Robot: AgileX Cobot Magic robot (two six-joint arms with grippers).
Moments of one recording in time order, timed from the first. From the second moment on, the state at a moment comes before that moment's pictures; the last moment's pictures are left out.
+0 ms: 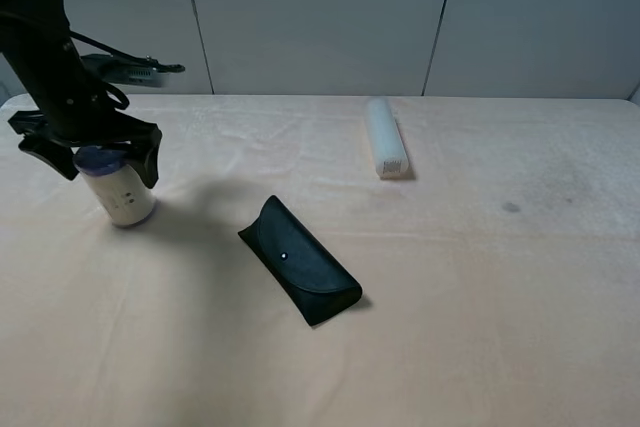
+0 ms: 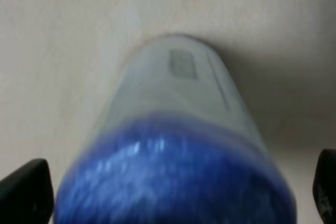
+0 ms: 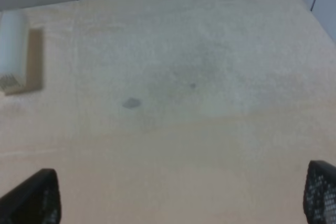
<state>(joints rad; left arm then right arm) -0.19 1.85 -1.18 0.03 0.78 -0.04 -0.11 -0.01 -0.50 0.02 1.03 0.01</state>
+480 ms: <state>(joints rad) -0.19 1.85 -1.18 0.03 0.73 -0.03 -0.11 -0.01 -0.50 0.02 1.03 0.01</state>
